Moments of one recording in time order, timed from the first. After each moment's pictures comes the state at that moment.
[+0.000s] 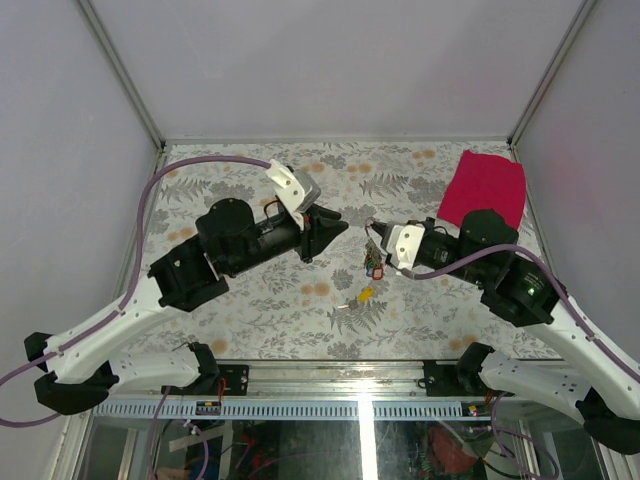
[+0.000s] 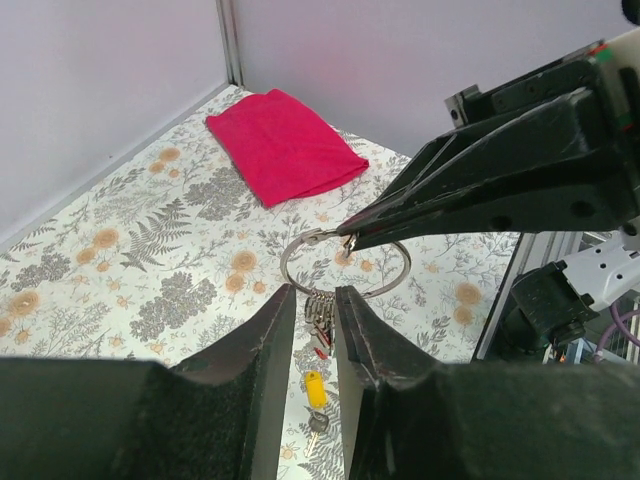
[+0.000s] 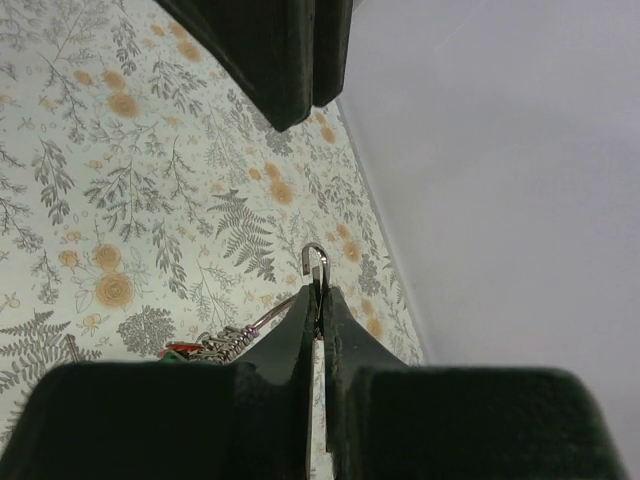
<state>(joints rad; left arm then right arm) -1.01 1.06 1.32 -0.30 0.01 -0.06 0.84 0.85 1.14 -0.45 -0.20 -0.75</state>
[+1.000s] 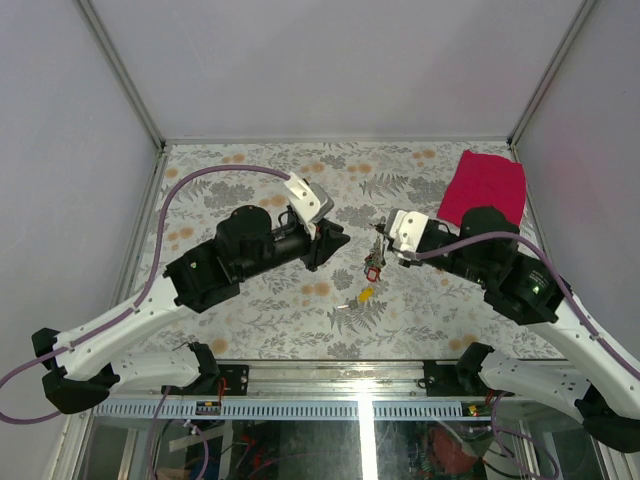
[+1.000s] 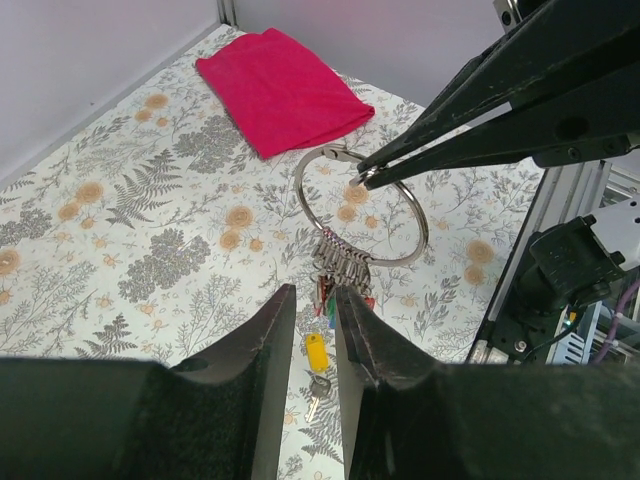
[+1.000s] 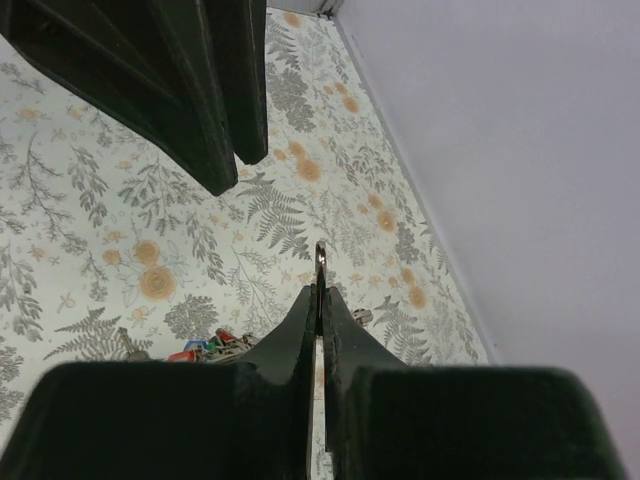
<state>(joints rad) -1.01 1.07 1.22 -0.30 0.02 -0.06 0.84 0.88 1.21 -0.56 -0.16 -0.58</state>
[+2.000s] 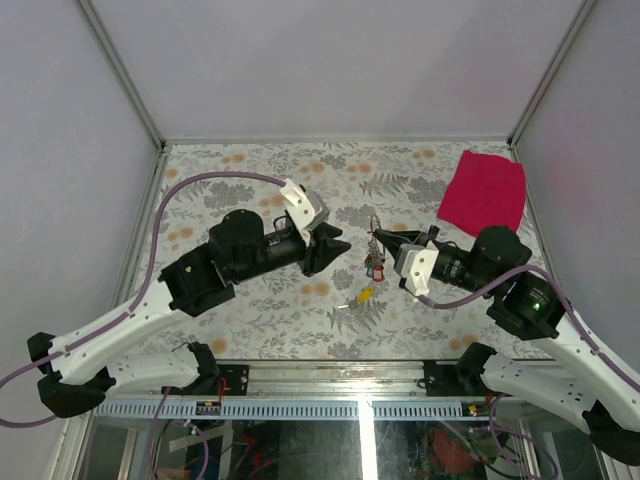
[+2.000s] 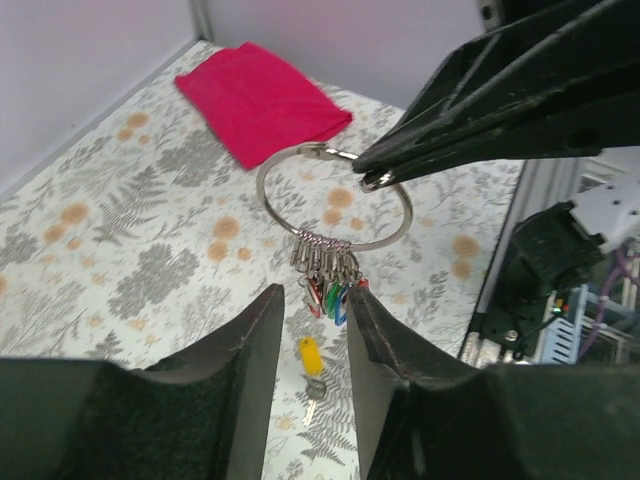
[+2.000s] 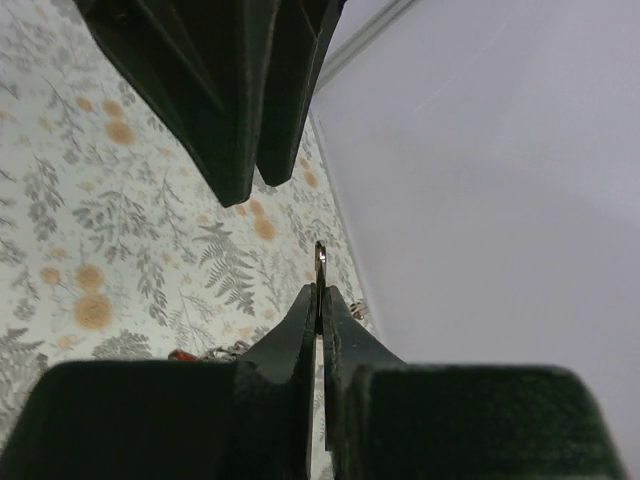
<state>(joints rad) -1.01 1.04 1.18 -0.27 0.07 -0.04 0.84 0.74 1.00 -0.33 -0.27 -0.84</state>
